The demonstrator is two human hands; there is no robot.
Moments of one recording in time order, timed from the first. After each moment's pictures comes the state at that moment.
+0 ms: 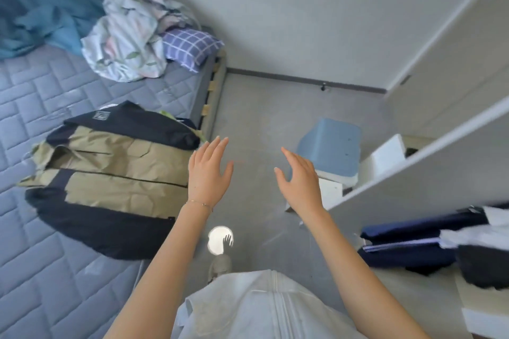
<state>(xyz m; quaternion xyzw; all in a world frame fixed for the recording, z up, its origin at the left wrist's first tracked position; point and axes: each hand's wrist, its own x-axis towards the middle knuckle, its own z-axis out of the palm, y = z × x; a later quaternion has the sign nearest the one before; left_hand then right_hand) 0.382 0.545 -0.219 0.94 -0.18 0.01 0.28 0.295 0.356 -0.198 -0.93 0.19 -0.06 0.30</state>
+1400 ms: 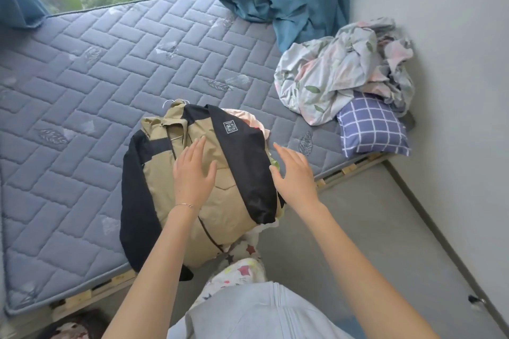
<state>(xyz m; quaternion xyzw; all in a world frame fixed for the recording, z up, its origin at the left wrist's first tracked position) 0.697 0.698 -0.258 0.86 0.39 0.12 0.29 0.839 0.524 -0.236 -0.90 -0.33 0.14 0.25</state>
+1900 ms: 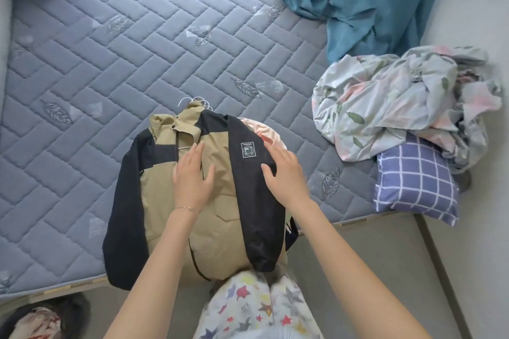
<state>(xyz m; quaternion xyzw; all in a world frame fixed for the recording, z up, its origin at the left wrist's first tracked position) 0.793 0.808 -0.341 0.80 0.51 0.08 0.30 0.966 0.688 -0.311 -0.85 -0.41 0.24 0.24</state>
